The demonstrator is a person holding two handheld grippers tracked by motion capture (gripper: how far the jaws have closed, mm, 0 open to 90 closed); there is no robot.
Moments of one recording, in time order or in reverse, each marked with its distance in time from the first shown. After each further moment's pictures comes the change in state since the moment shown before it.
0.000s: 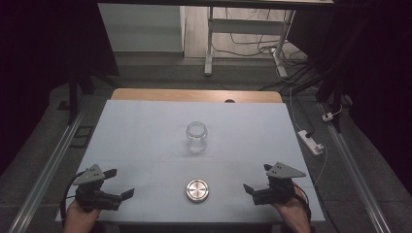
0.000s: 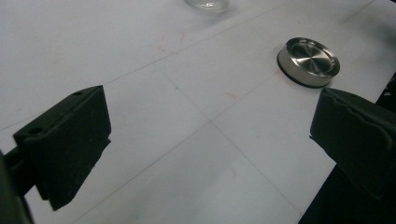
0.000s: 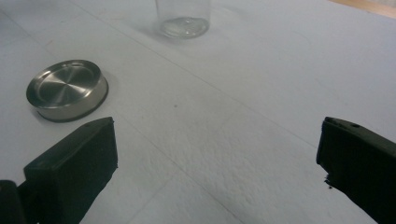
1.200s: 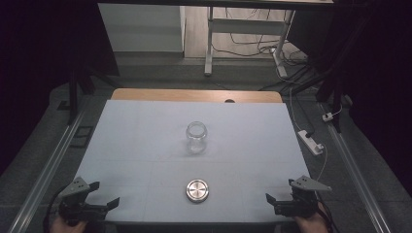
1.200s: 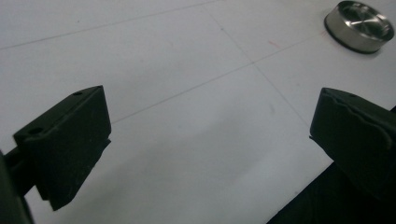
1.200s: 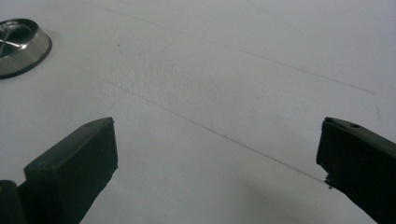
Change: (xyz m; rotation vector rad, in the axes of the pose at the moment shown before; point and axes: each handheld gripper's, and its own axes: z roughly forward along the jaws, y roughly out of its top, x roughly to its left) left arm 0.008 -0.041 -0.020 0.073 0.115 -0.109; right arm -0.023 -0.048 -0.042 0.082 -0.132 0.163
